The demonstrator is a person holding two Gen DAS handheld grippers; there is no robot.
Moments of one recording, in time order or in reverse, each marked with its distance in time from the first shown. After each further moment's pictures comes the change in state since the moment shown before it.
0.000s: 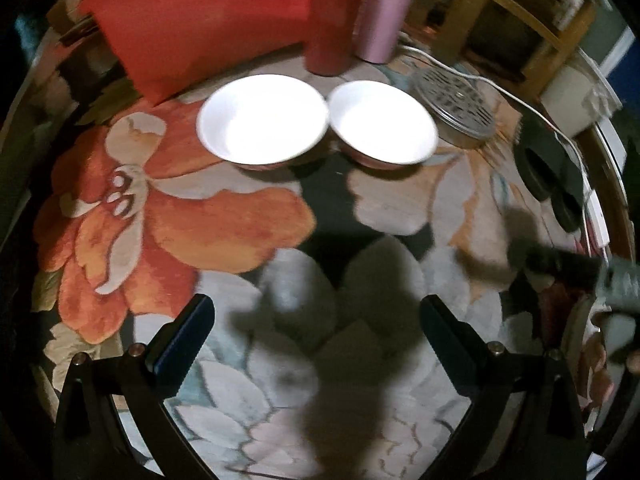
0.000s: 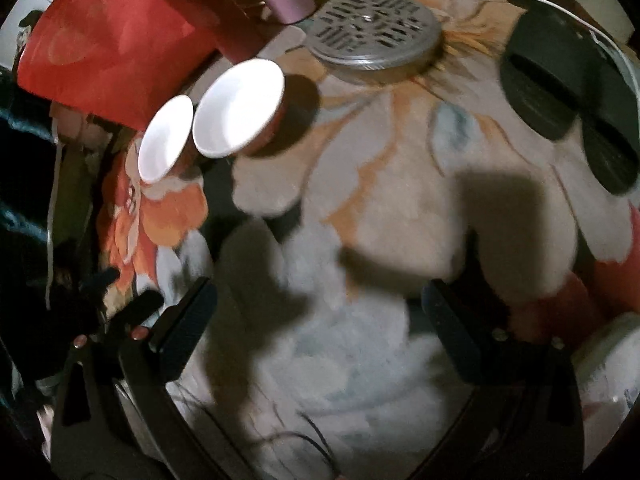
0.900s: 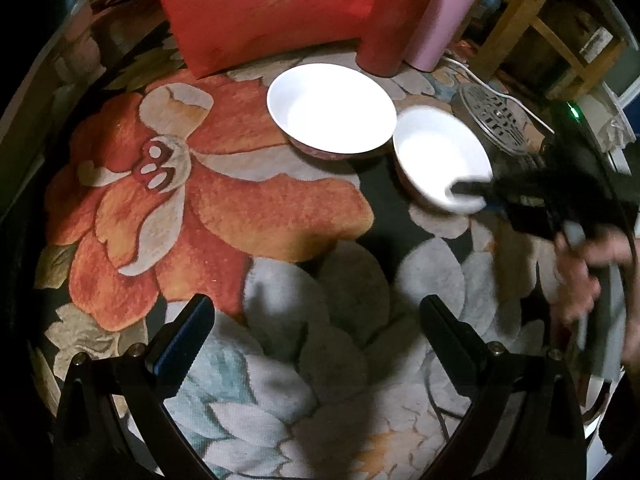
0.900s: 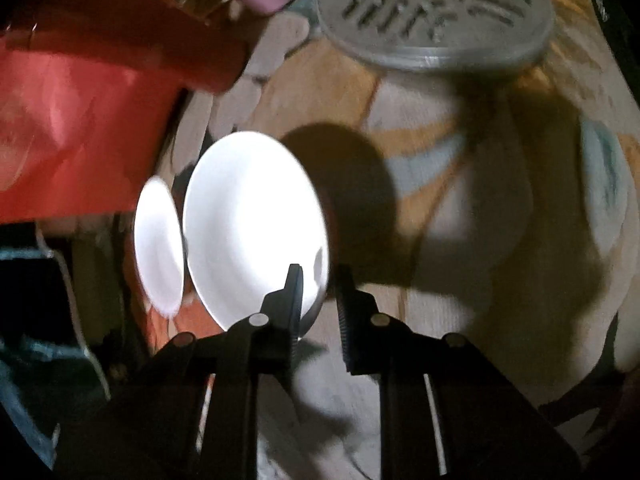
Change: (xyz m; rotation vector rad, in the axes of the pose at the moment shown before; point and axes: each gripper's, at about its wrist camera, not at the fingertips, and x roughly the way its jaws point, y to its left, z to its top) left arm 0.003 0.047 -0.005 -0.088 0.017 -0.006; right arm 0.092 0.016 0.068 0.241 0.096 0.166
